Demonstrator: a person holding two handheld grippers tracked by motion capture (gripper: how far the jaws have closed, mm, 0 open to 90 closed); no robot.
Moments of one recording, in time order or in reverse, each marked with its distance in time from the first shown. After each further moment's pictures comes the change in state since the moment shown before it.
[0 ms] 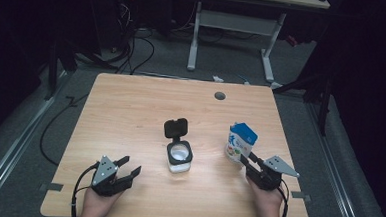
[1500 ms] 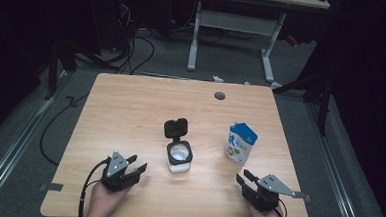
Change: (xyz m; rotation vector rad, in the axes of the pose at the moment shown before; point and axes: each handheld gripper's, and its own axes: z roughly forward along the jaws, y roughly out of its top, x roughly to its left) left arm -0.003 -0.011 0.026 0.071 0.057 0.005; right arm 0.039 -0.023 -0.032 0.098 -0.001 -0.035
